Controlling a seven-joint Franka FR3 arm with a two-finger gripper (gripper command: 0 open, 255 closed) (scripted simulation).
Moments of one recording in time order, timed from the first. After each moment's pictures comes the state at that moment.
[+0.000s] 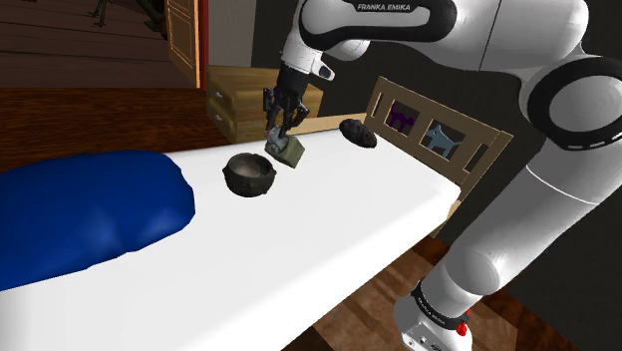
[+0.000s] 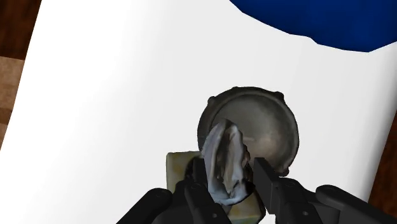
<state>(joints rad) -0.15 -0.02 0.33 -1.84 0.22 1.87 1.53</state>
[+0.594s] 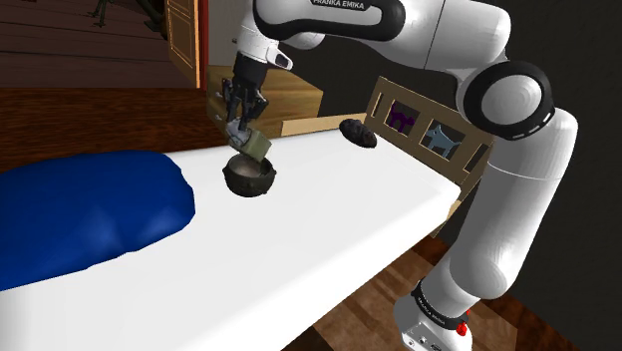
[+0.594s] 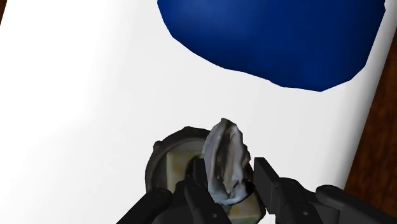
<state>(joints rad) -0.05 0.28 0.39 -1.47 0.09 1.81 1.71</state>
